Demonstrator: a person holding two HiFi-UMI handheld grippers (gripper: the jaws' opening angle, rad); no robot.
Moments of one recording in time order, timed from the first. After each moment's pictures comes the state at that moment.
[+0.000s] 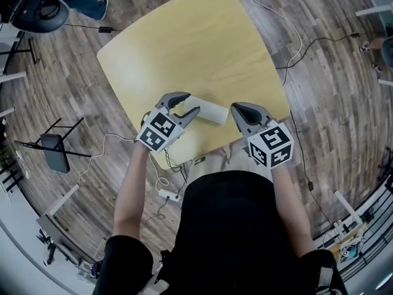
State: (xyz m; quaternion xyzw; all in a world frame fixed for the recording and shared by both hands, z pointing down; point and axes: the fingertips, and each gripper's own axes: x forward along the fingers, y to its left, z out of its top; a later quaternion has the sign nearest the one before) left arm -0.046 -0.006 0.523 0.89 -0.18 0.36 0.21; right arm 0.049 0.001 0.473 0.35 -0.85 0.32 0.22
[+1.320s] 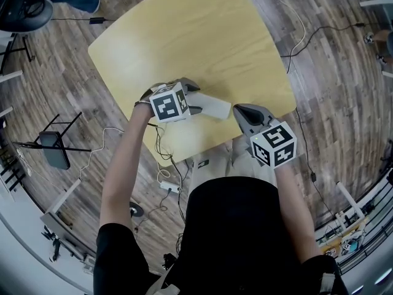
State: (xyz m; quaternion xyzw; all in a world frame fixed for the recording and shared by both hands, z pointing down) left arm -0.036 0.016 0.620 0.84 0.10 0.50 0.17; right arm 0.050 0.016 0.529 0.33 -0.83 0.38 0.25
